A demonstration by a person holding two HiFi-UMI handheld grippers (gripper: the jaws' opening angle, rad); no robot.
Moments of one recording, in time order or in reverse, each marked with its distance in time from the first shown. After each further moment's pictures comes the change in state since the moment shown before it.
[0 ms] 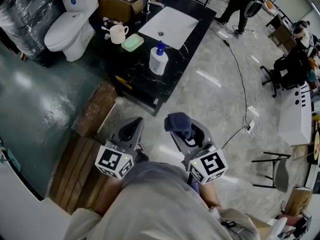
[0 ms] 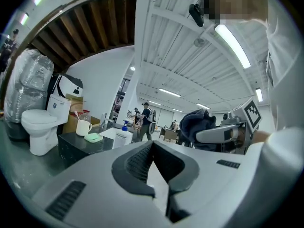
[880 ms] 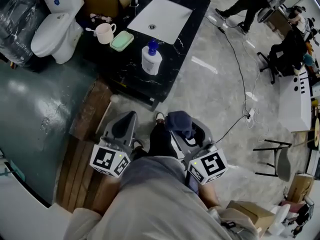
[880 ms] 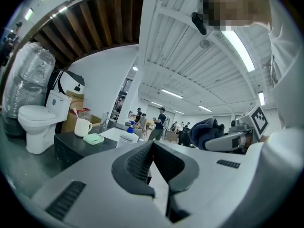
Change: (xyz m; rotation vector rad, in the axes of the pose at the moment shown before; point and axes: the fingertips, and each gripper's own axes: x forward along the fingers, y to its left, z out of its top) left arm 0.044 0.043 0.012 -0.031 -0.002 0.004; right arm 0.027 -0.036 -0.011 0.059 0.027 -0.079
